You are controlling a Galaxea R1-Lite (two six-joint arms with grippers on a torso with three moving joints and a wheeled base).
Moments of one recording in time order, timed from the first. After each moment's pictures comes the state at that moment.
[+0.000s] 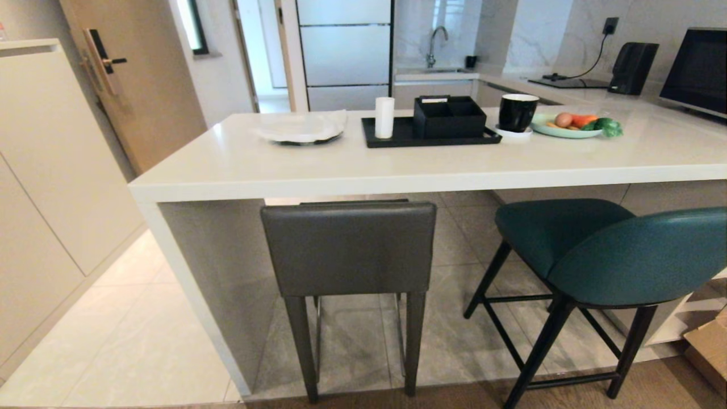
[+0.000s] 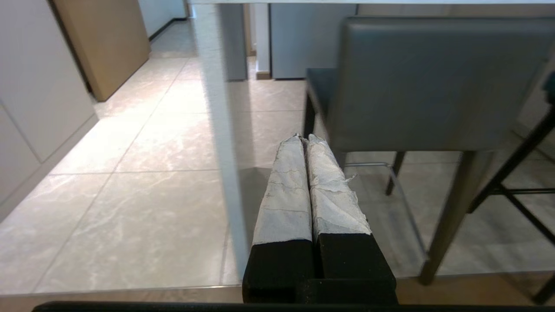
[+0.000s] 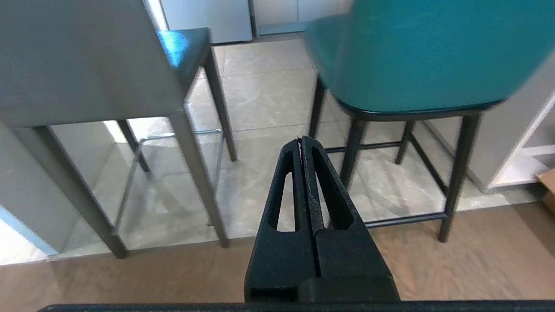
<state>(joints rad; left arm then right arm) 0.00 0.00 0.00 -0.12 -0.01 0.00 -0.01 0.00 0.00 0.00 0.00 0.02</state>
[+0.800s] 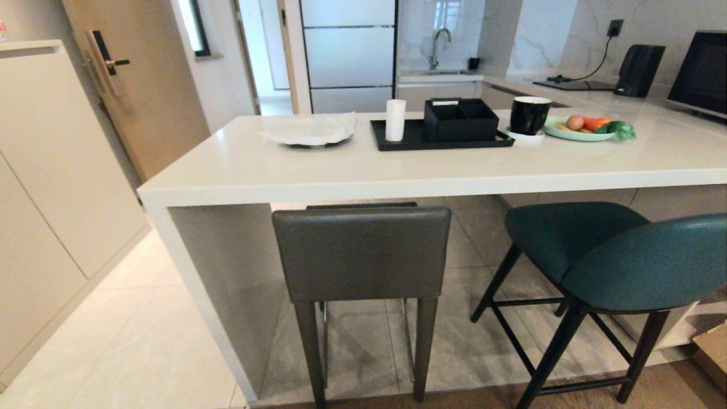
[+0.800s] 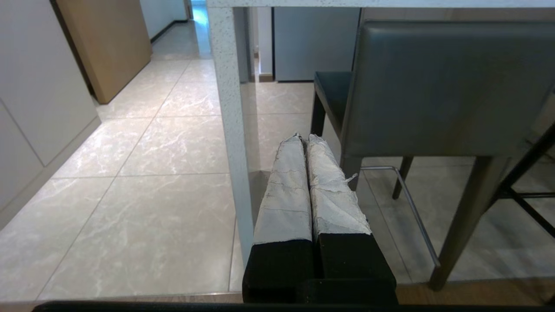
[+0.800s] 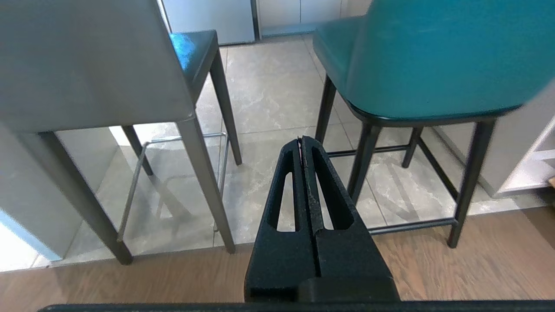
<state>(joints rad) 0.00 0.00 0.00 -0.12 -0.01 0.00 -0.01 0.00 0.00 0.00 0.00 0.02</state>
